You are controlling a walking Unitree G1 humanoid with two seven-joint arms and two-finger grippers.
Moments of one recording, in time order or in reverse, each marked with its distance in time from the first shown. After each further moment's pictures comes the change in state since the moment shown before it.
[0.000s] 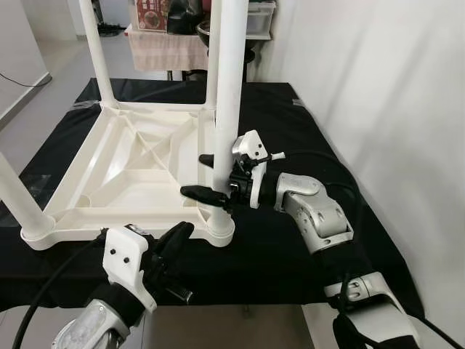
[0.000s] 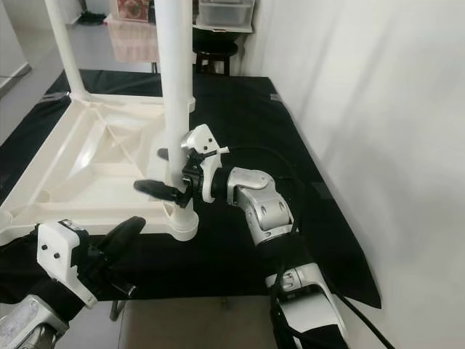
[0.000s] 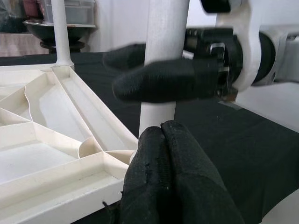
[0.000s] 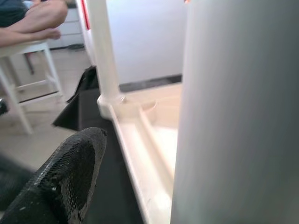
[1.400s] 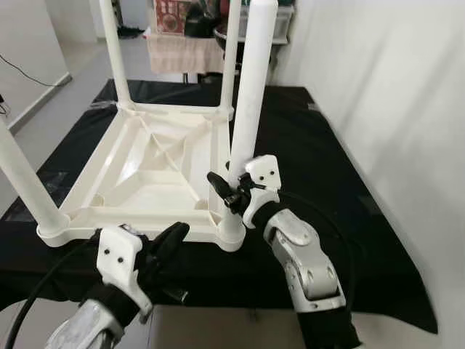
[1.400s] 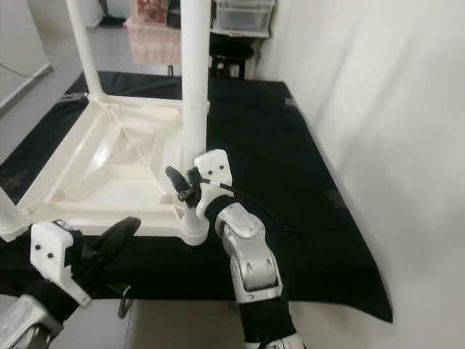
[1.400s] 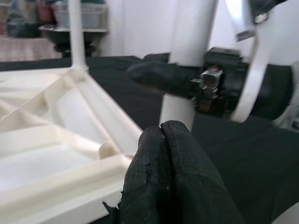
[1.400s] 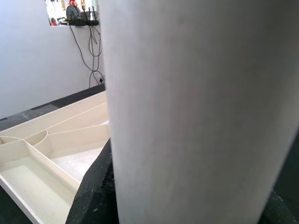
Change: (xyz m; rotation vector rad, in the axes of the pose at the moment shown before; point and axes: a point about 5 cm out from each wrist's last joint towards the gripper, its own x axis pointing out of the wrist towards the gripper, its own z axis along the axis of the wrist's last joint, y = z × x) left arm -0.002 0.003 0.002 -0.002 -0.002 -0.001; right arm 0.004 0.031 -0.027 0.012 -0.059 -0.686
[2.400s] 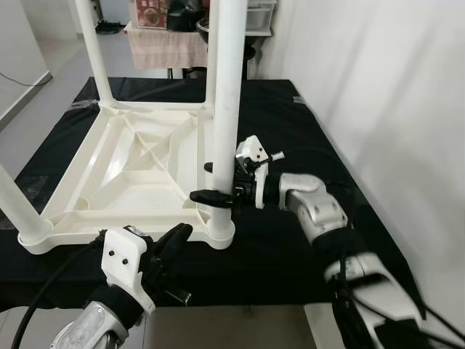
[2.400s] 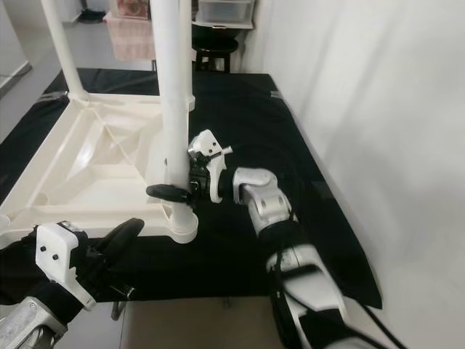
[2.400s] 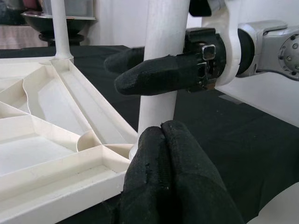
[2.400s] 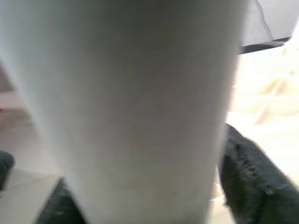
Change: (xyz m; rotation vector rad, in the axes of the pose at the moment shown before) left arm -0.003 -0.003 -0.004 -0.006 0.020 0.008; right arm 0.033 -0.044 0.020 -0.010 0.135 0.711
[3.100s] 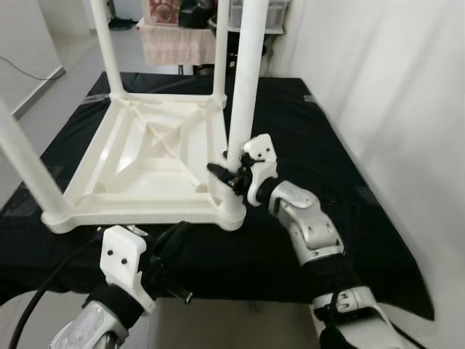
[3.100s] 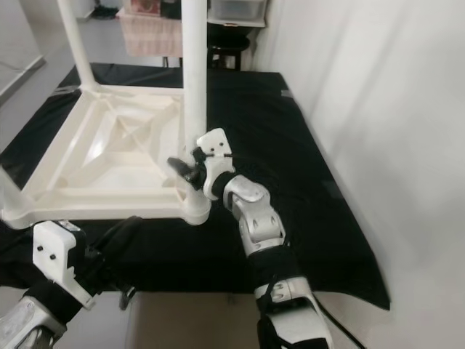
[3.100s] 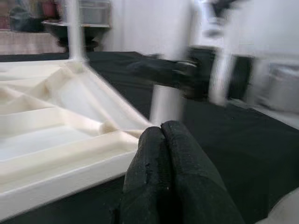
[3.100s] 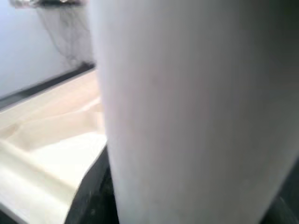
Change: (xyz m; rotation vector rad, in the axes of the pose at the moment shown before) left arm -0.002 0.001 0.006 0.006 -0.016 0.002; right arm -0.014 0.043 -0.027 0.055 -0.048 -0.869
